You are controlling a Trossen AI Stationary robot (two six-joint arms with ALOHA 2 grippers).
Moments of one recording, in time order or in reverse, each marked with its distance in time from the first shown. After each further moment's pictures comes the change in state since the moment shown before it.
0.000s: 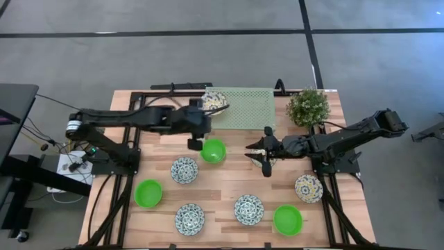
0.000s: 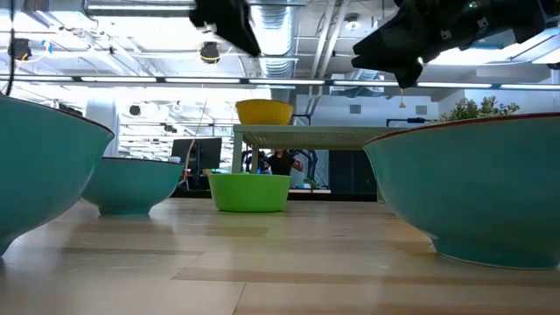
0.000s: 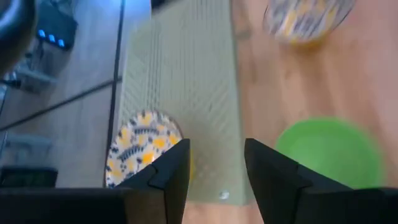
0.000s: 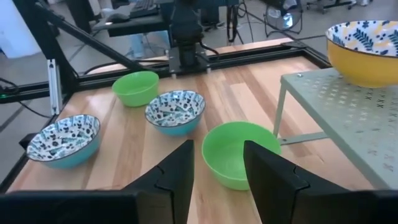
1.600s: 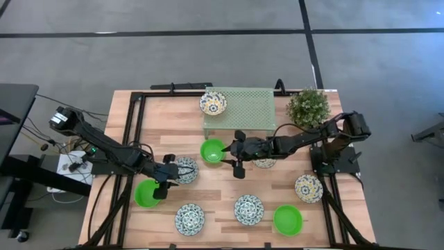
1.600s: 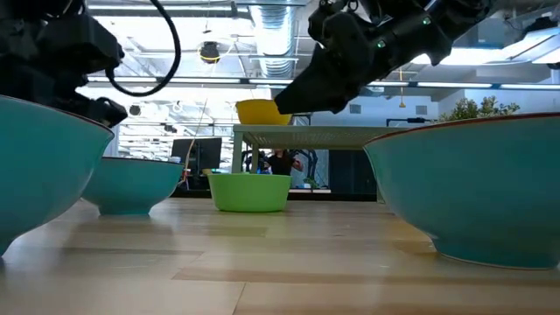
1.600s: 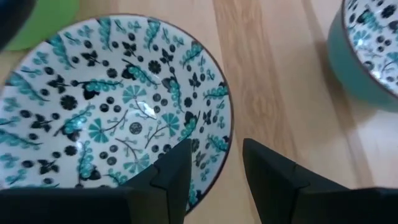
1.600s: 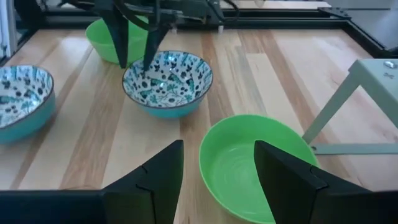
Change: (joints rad) left arm -0.471 -0.300 -0.922 0.430 0.262 -0.724; right arm -0.095 0.515 0.321 0.008 -0.141 -0.157
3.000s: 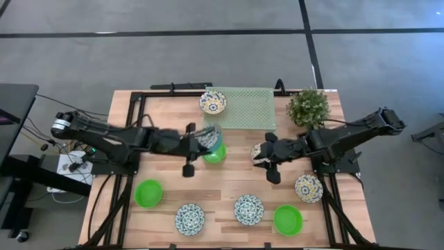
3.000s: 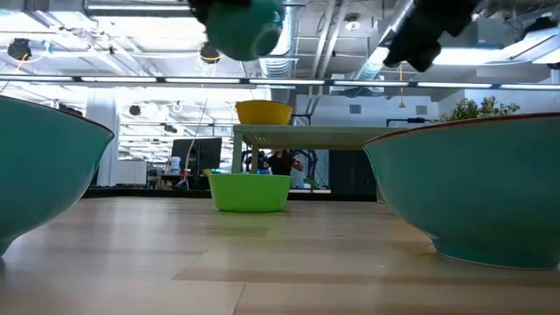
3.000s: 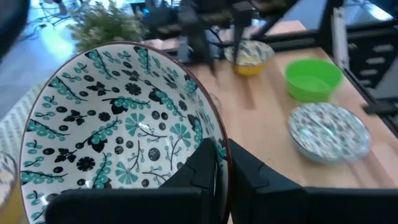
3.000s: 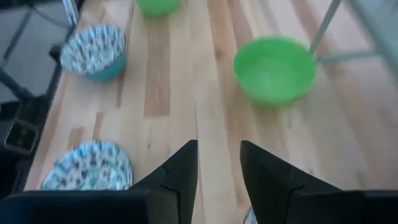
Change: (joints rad) left arm 0.279 0.112 0.539 0.089 -0.092 0.358; right arm 0.169 -0.488 0.000 -0.748 0.012 0.270
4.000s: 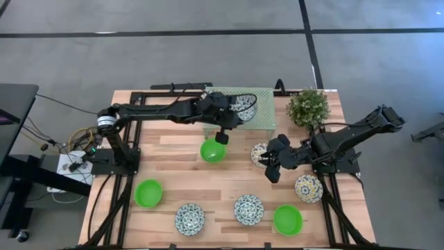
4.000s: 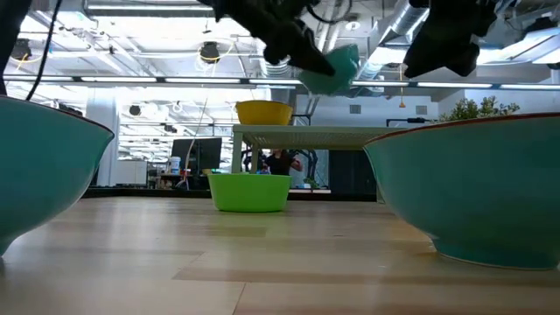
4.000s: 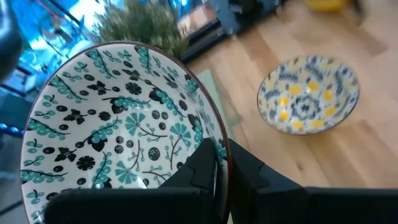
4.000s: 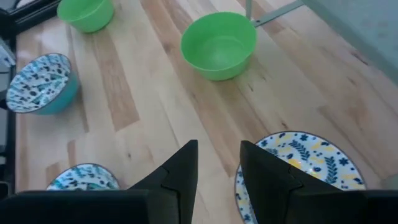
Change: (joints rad) left arm 0.371 0.544 0.502 -0.100 0.249 0.621; right arm 0.117 -0.027 0.000 -0.121 0.266 0.403
